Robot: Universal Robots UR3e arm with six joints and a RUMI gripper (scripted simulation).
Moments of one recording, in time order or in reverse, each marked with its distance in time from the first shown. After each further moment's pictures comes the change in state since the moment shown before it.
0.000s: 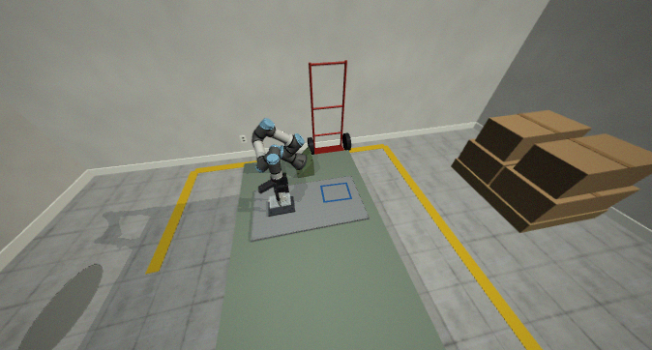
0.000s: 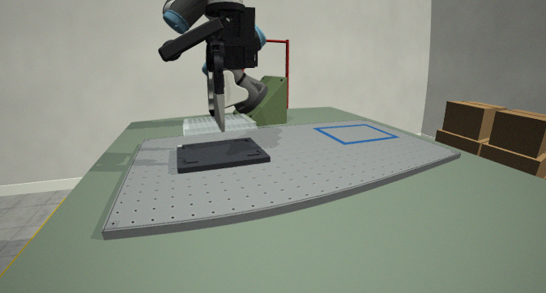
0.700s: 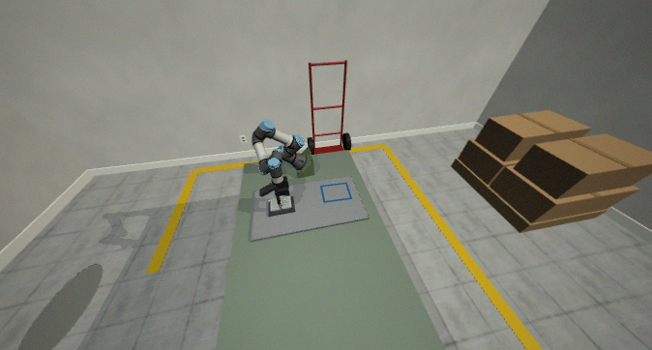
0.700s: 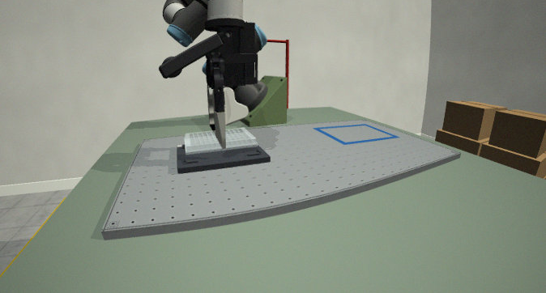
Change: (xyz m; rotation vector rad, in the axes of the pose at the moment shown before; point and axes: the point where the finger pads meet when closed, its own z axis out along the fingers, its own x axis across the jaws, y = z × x) arm 0.000 0.000 0.029 0.000 -0.001 0.000
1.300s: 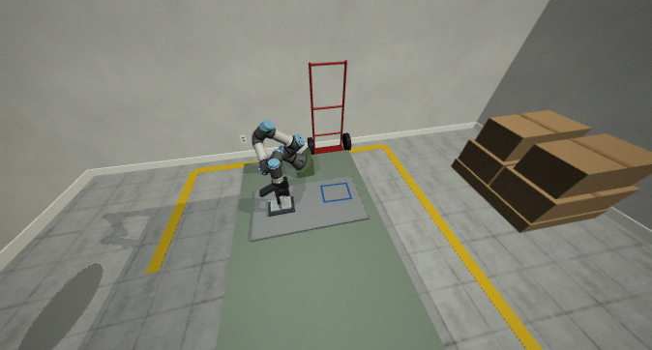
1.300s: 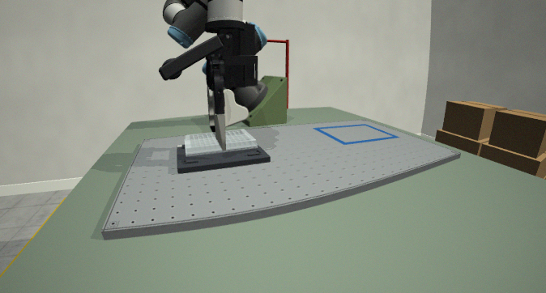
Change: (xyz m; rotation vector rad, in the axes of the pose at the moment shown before) arm 0.000 0.000 0.003 0.000 -0.001 0.000
